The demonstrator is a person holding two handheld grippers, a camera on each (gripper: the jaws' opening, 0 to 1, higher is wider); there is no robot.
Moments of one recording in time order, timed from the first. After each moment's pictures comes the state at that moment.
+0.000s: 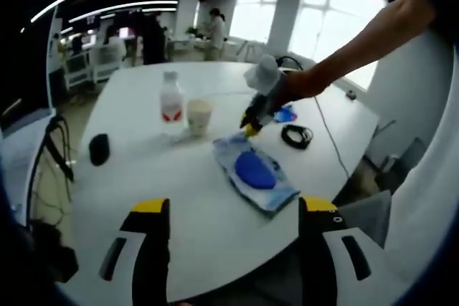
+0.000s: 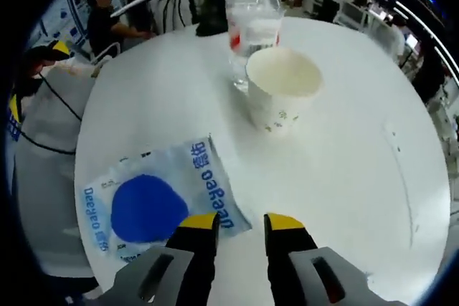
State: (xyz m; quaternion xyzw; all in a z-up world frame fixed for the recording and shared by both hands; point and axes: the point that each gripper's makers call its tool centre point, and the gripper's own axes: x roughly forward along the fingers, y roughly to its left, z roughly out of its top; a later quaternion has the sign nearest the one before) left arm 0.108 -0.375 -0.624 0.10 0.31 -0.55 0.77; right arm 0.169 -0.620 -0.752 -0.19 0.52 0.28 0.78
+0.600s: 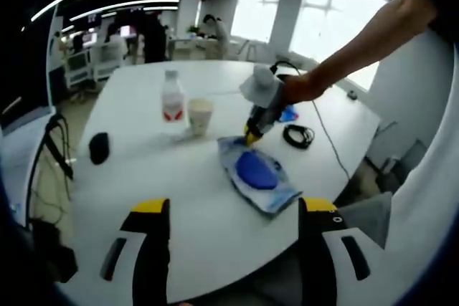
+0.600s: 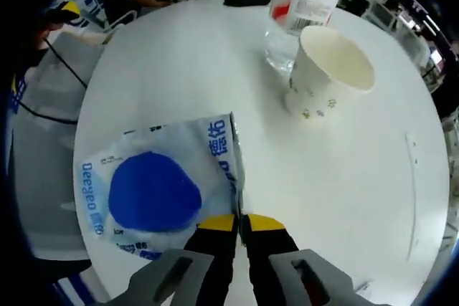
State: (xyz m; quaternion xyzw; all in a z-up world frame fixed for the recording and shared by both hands) left arm 0.111 -0.379 -0.621 0.10 0.32 -0.54 0.77; right arm 0.155 -0.615 -0.769 -0.22 0.55 0.30 0.74
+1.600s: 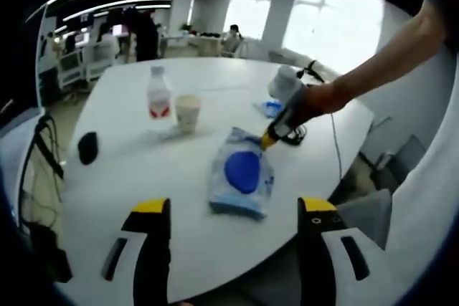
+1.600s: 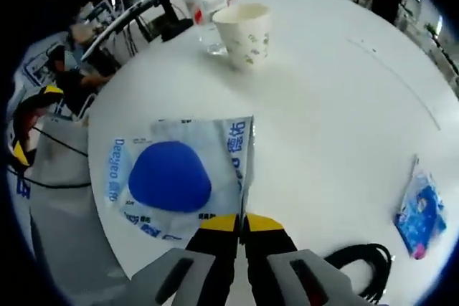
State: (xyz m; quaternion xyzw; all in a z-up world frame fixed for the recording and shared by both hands) left arm 0.097 -0.392 -0.632 0.10 0.32 -0.56 0.76; right arm 0.084 -0.626 -0.764 0.02 0.56 0.15 0.82
